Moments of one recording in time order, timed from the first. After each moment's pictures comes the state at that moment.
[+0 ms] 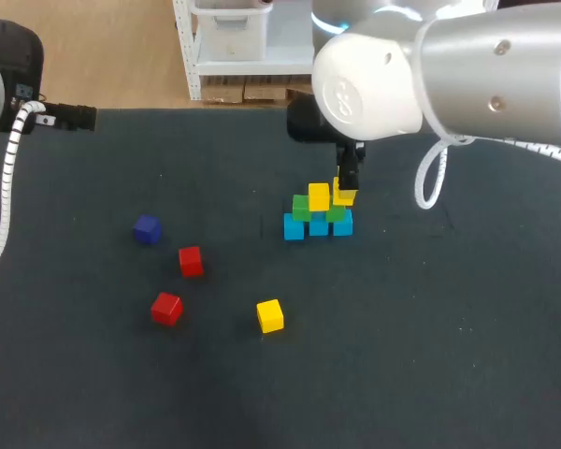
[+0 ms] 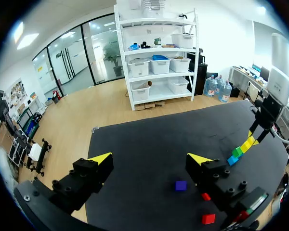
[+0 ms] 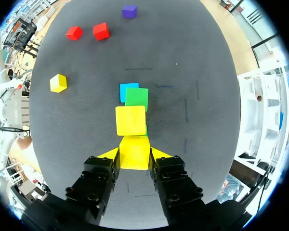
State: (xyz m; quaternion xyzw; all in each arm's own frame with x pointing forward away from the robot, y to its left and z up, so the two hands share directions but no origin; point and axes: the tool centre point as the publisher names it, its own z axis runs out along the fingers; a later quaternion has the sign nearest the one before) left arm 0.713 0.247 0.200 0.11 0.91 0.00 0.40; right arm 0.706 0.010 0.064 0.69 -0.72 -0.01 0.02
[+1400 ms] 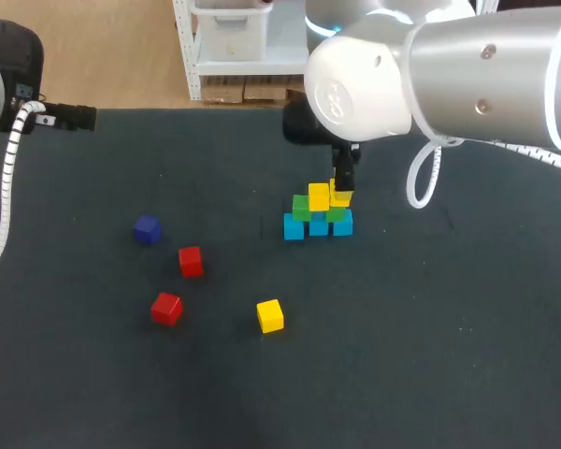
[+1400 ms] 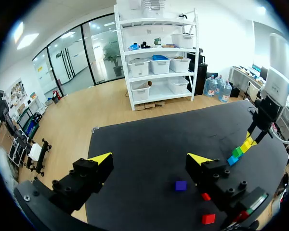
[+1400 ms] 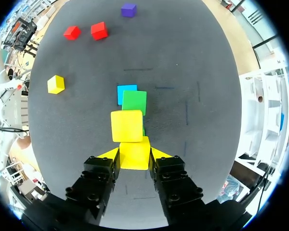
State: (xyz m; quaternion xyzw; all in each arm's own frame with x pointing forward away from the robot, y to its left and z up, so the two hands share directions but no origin) left arm 0.713 0.247 0.200 0.11 0.91 0.00 0.40; right arm 0.709 0.015 0.058 0.69 -0.72 -0.01 0.03
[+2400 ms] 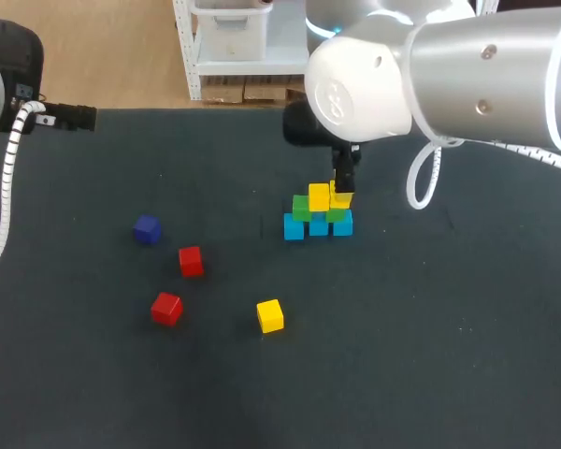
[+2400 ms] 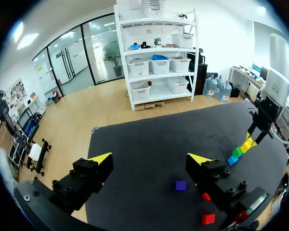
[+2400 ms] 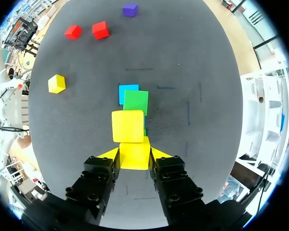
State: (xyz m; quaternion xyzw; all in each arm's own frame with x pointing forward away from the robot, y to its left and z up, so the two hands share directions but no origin) left arm 0.713 0.247 0.200 0.11 0.91 0.00 0.40; right arm 0.707 0.015 0.057 0.70 -0.72 -0.01 0.03
